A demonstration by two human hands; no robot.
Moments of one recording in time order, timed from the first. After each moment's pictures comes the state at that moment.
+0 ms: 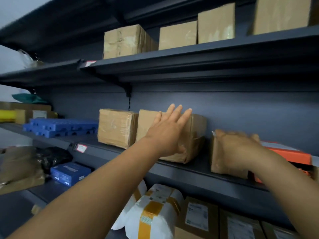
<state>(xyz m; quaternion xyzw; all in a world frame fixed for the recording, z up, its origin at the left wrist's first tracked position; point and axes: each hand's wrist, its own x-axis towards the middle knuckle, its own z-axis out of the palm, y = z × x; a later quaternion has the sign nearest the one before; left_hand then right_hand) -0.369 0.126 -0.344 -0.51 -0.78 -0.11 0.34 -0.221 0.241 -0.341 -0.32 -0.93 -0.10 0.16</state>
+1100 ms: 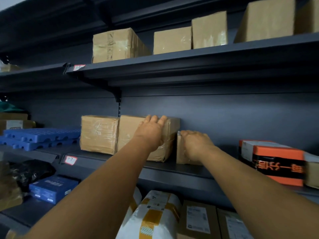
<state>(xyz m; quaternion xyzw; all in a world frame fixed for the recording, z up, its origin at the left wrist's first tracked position) -0.452 0.139 -0.339 -0.45 -0.83 -0.12 0.30 -0.333 0.247 -0.350 -0.27 -0.94 -0.10 0.20</state>
